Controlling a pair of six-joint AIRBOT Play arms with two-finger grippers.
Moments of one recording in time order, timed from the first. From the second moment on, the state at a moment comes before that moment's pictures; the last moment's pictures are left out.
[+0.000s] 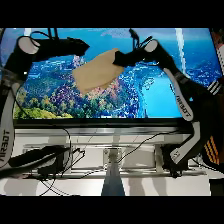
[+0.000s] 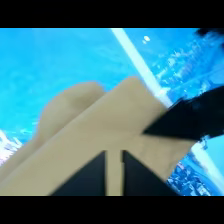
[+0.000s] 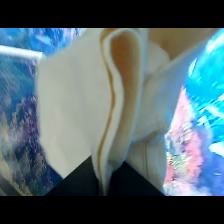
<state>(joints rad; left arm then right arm) -0.16 -1.30 1.35 0.83 -0.81 -0.99 0.25 -1.80 1.69 -0.81 0.98 1.43</state>
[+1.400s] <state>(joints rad) -0.03 -1.04 1.35 0.91 -0.95 -0.99 -1.14 -0.88 1.69 -1.71 1.62 1.78</state>
